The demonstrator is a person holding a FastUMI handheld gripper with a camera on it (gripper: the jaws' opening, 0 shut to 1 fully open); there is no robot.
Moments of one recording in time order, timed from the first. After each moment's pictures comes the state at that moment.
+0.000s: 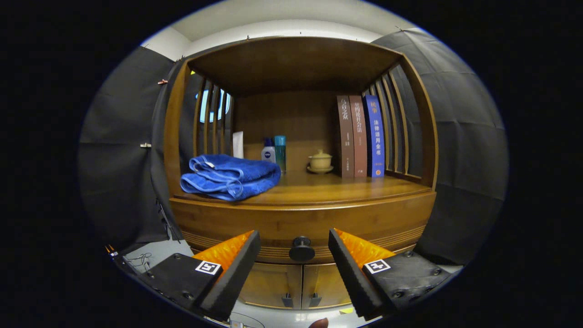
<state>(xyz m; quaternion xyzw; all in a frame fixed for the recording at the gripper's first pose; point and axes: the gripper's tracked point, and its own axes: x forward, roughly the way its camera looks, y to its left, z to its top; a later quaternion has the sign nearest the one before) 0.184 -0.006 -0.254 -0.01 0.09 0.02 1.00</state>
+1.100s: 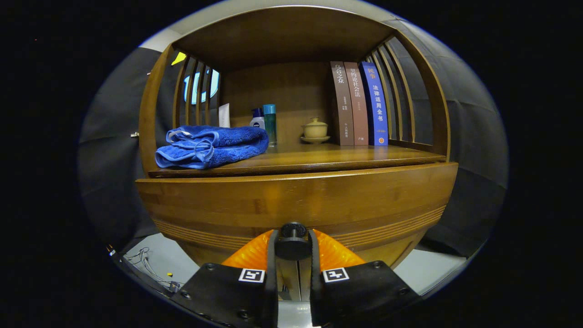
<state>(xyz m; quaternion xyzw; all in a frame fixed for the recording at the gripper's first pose) 0.189 -0.025 -0.301 0.01 0.14 0.00 0.99</state>
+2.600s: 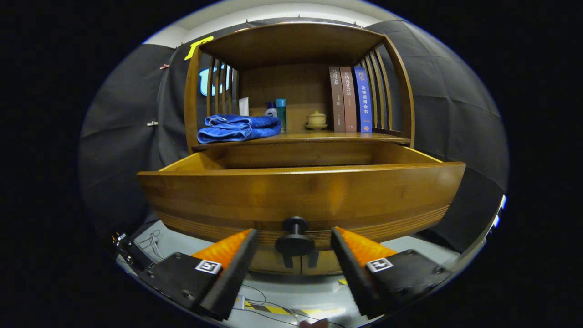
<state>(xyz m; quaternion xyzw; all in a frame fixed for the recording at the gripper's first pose) 0.054 -0.033 -0.300 -0.01 0.18 0.02 0.98</state>
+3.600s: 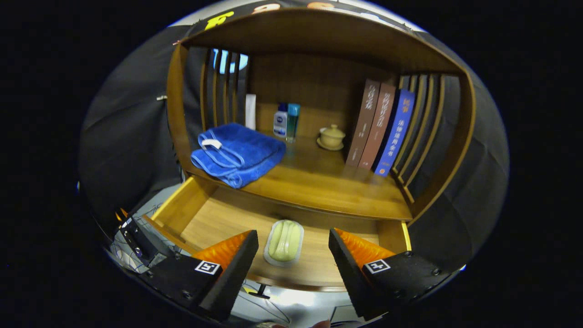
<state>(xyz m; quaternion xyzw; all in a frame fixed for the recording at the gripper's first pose) 0.169 -0.041 -0.181 -0.10 0.33 0.08 0.94</state>
